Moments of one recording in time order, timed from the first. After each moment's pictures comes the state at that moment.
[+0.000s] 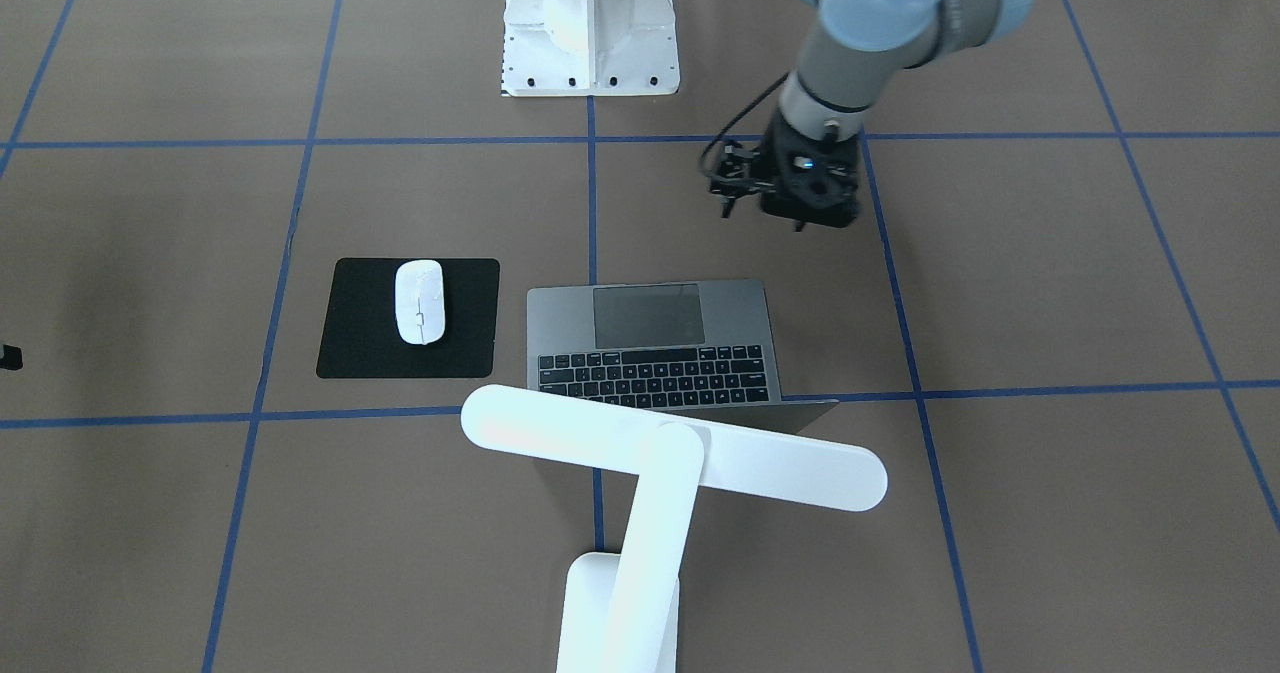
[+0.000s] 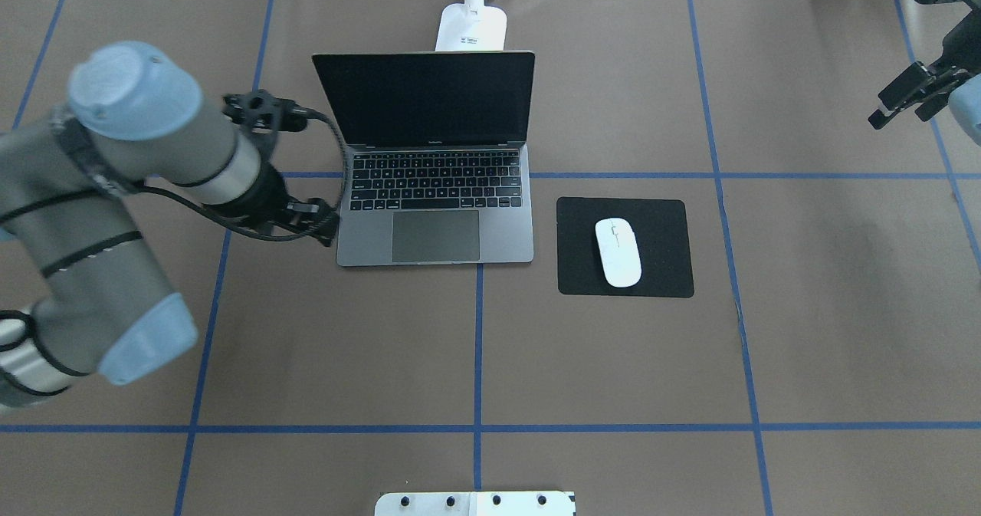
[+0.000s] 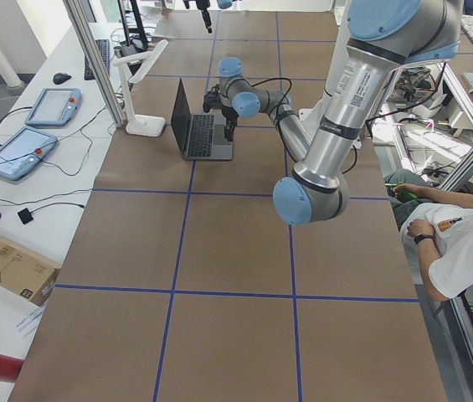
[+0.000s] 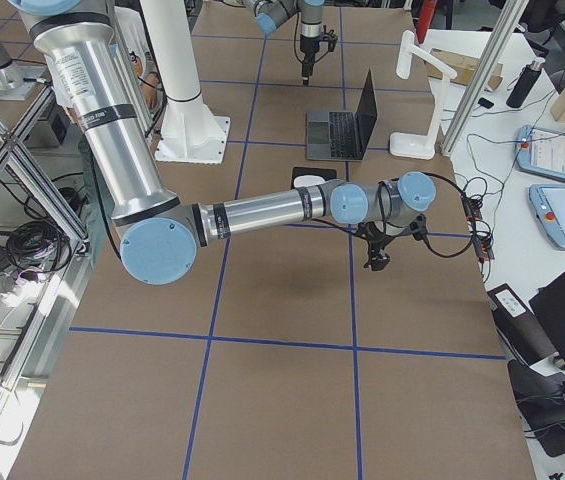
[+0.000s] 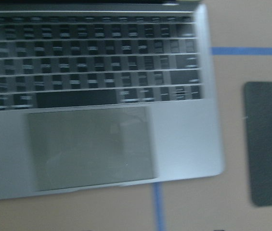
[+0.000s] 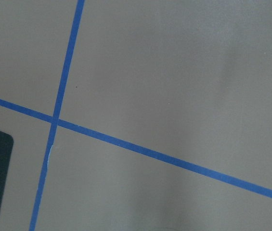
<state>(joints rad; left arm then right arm) -0.76 -1.93 -1.96 -1.58 -2.13 -0.84 1.32 -1.22 1.43 -1.69 2.48 -0.04</state>
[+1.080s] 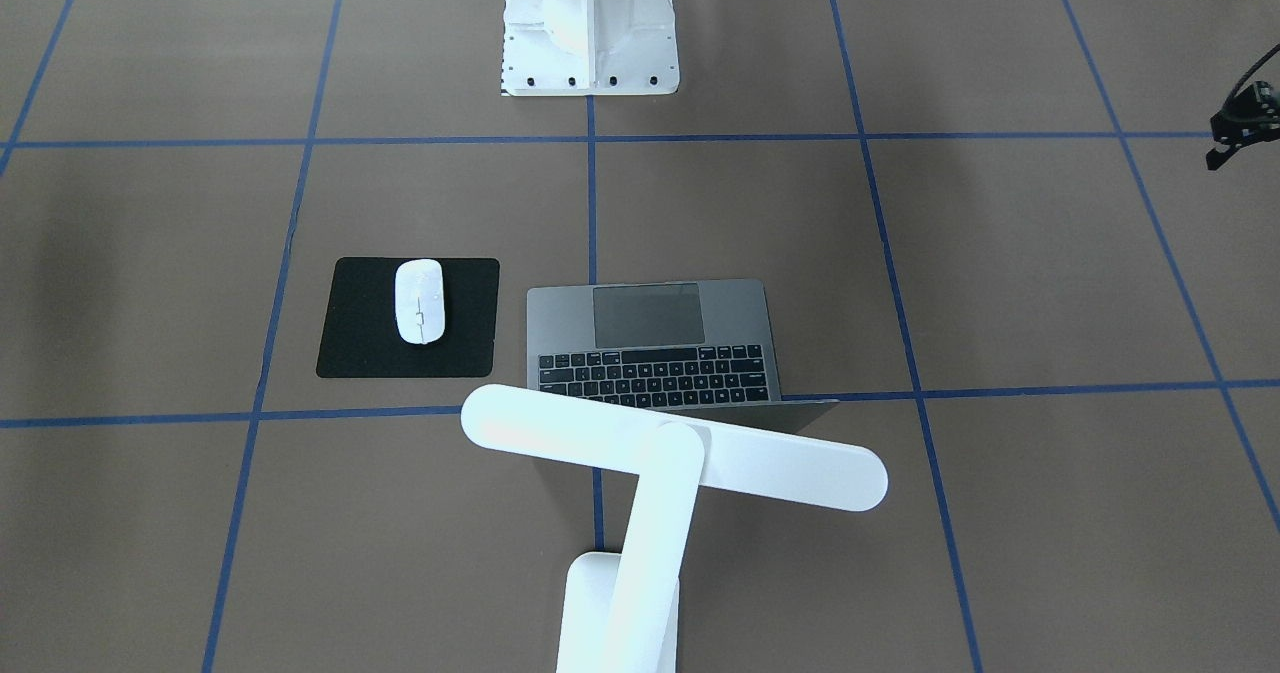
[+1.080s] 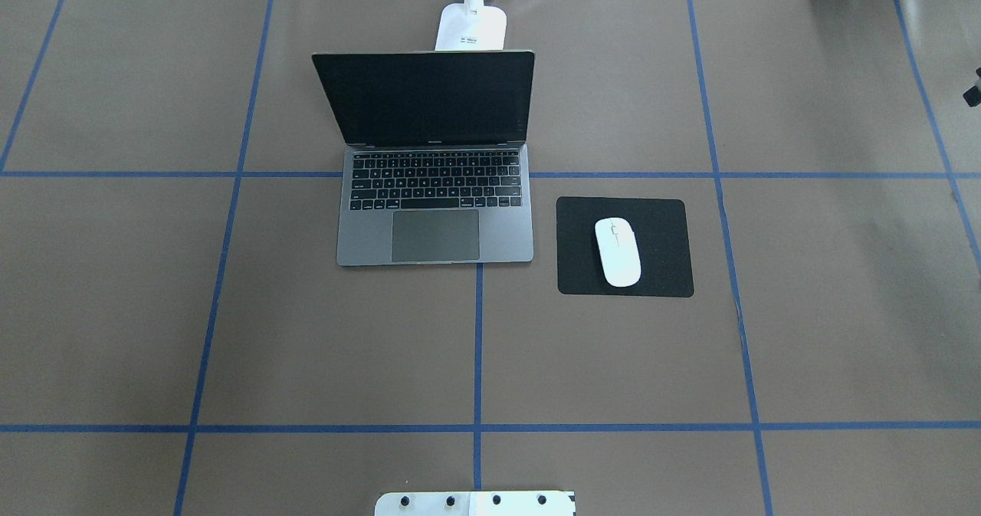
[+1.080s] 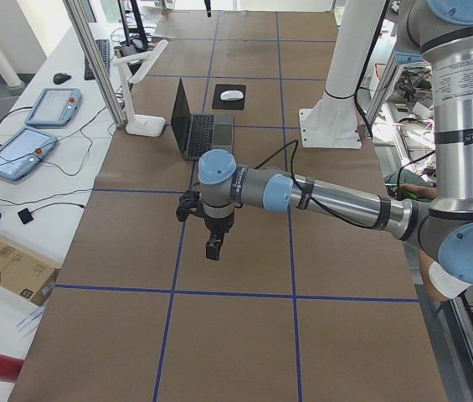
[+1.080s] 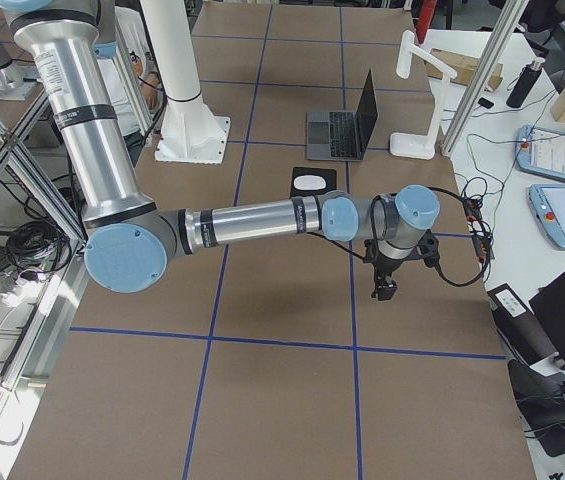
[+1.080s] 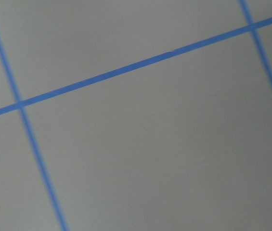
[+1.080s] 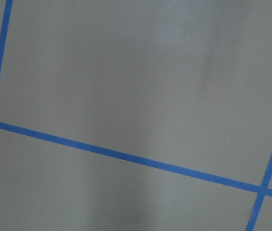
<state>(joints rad) -1.42 -1.43 -1.91 -1.54 -2.30 -0.01 1.47 -1.31 1.48 -1.69 2.38 -0.05</state>
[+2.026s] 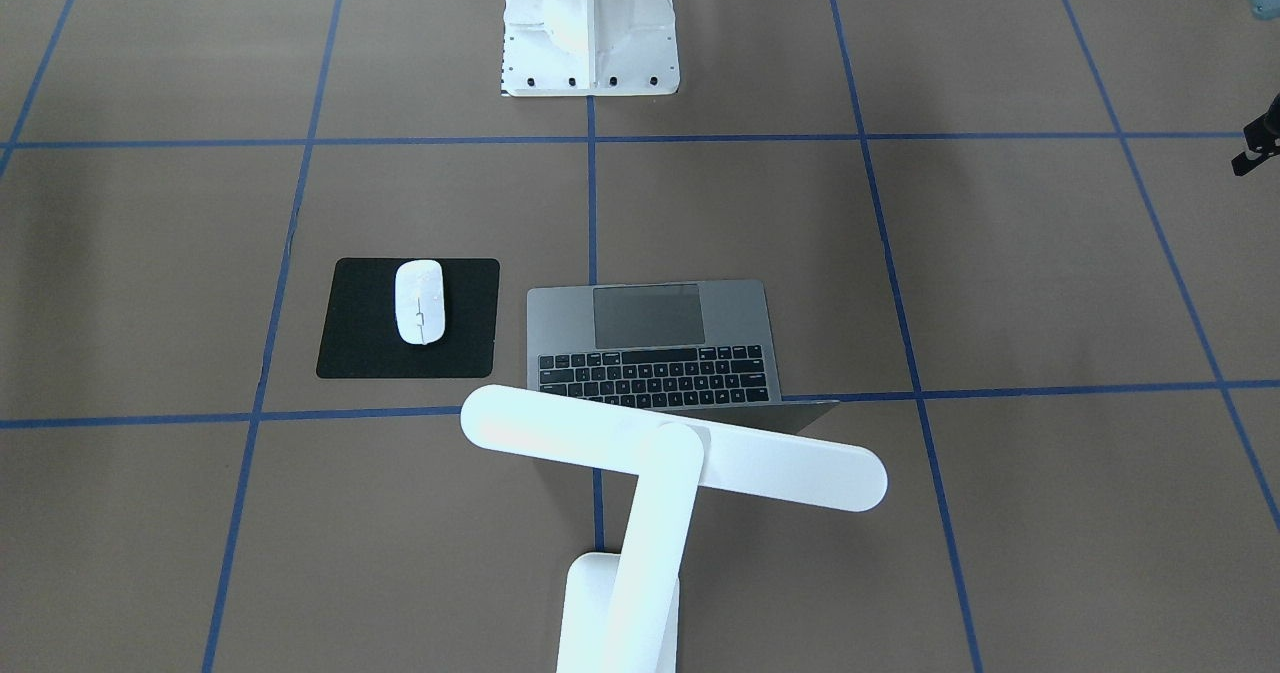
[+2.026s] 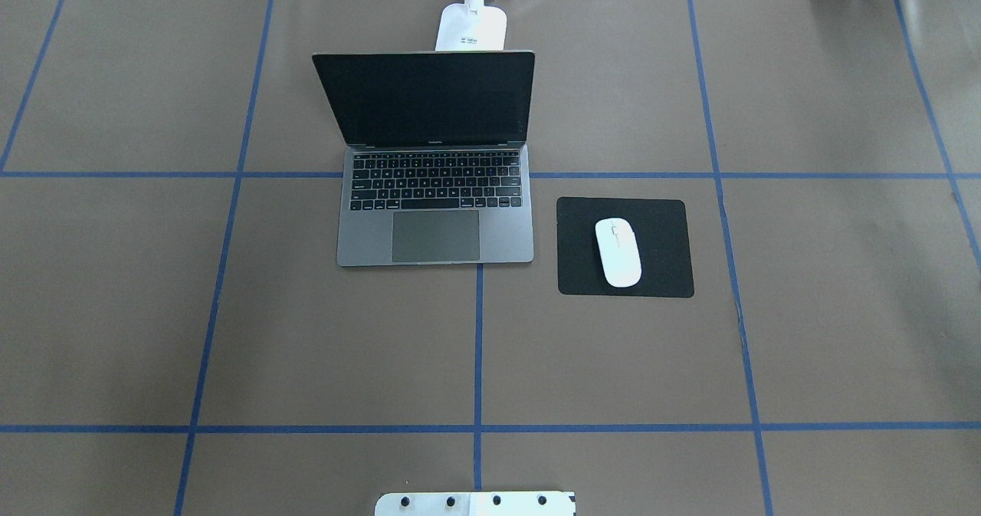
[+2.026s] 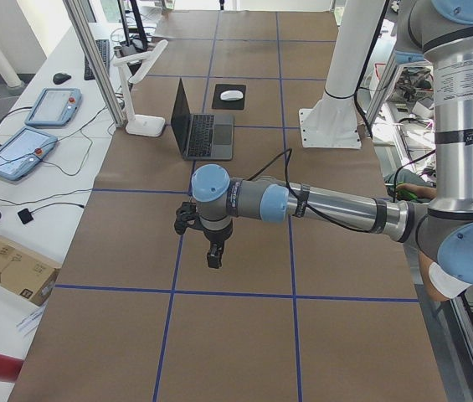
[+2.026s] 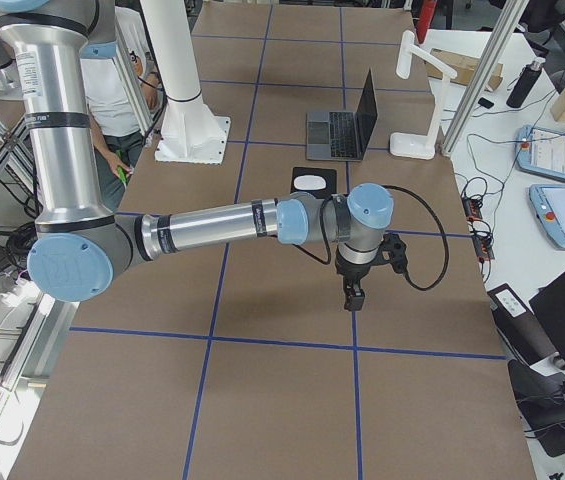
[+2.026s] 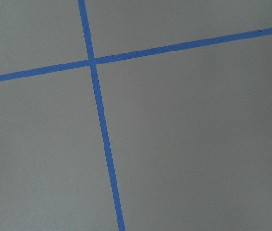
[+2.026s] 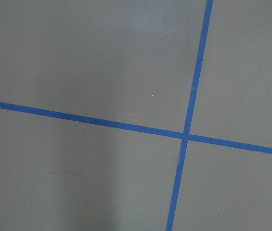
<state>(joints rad) -1.44 -1.44 -1.86 -1.53 -2.36 -0.01 1.48 -1.47 1.67 -1.69 2.32 -0.04</state>
